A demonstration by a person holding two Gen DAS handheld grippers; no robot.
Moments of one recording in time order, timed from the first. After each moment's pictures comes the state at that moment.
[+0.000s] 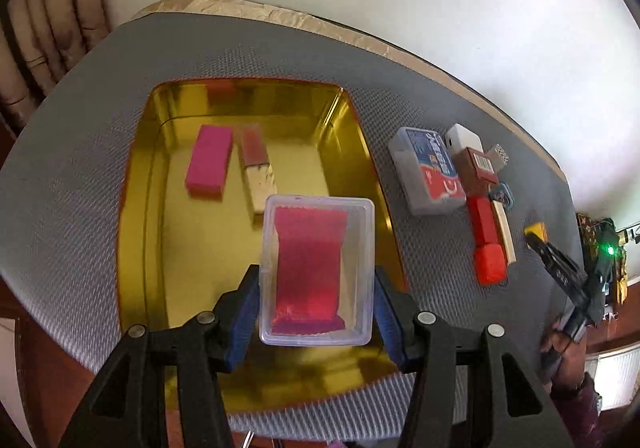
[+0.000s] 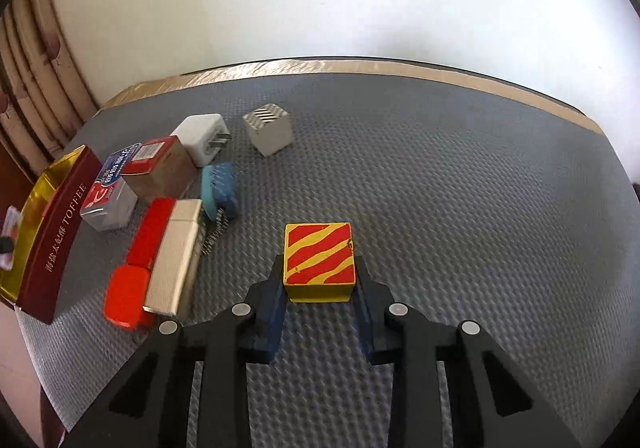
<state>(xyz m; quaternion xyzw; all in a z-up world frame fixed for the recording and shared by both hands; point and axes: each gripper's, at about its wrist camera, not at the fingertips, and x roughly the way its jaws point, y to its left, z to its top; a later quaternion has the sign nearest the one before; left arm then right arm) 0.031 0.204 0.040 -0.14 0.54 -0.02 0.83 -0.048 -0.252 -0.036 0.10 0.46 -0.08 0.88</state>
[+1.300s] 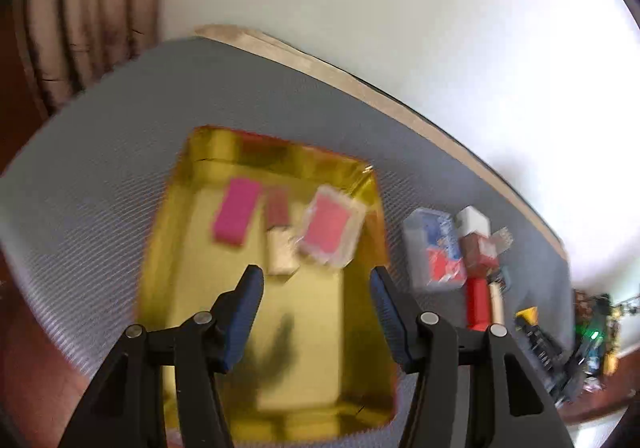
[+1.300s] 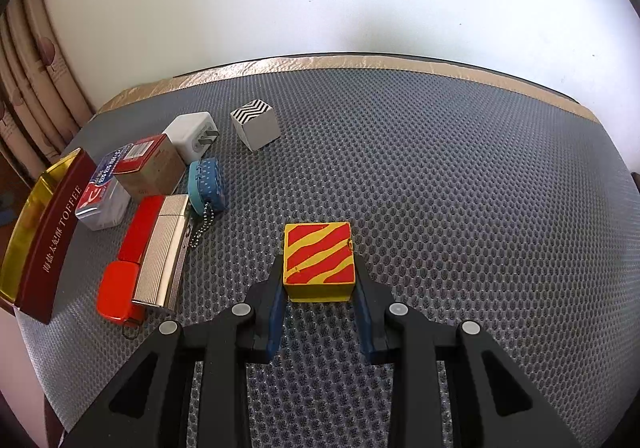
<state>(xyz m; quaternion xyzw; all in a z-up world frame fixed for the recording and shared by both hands) 0.028 0.214 0.056 -0.20 0.46 0.08 0.86 -0.047 -0.257 -0.039 0.10 0.46 -0.09 0.88</state>
